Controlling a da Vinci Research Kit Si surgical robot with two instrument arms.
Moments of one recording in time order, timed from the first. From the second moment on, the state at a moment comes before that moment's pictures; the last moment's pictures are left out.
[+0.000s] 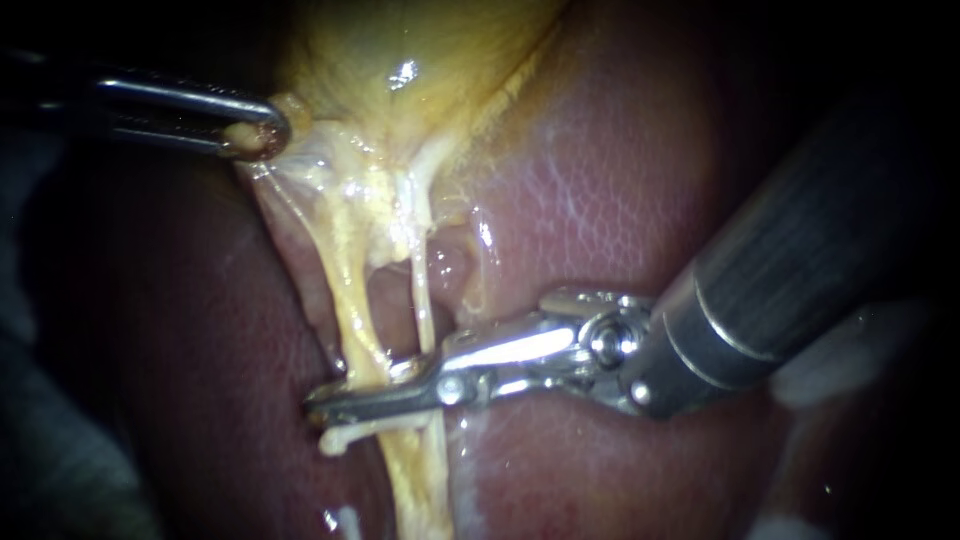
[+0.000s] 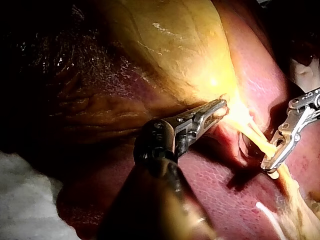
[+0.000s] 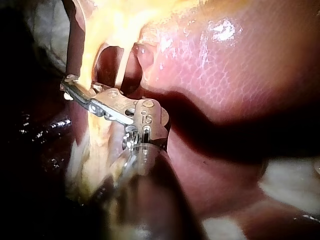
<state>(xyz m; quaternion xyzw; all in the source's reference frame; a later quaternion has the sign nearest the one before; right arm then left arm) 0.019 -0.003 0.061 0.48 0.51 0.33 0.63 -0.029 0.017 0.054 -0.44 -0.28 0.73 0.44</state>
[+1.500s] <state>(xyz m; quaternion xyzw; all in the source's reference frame) 0.006 0.002 0.053 0.20 0.55 0.12 0.80 -0.029 0.017 0.054 -0.44 -0.28 0.73 0.44</state>
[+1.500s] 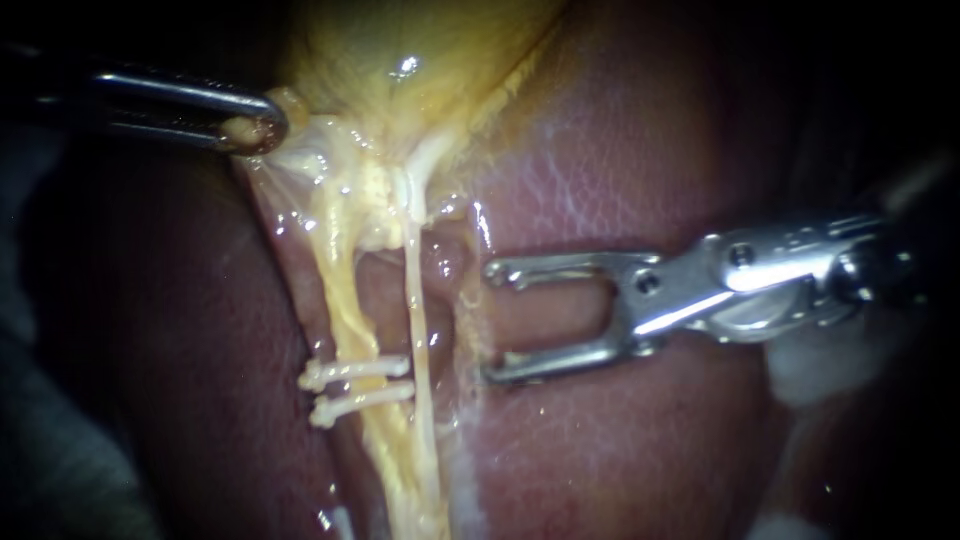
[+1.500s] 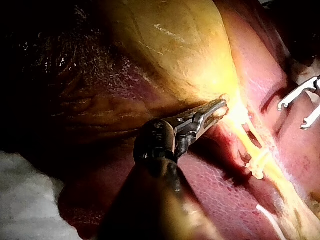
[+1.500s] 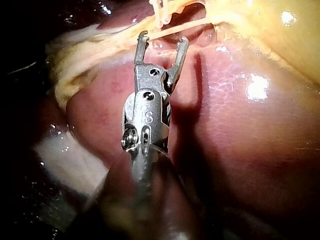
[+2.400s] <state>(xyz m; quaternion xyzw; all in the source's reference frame) 0.001 0.002 0.052 0.20 0.55 0.10 0.81 -0.033 0.016 0.061 -0.44 -0.28 0.74 0.43</state>
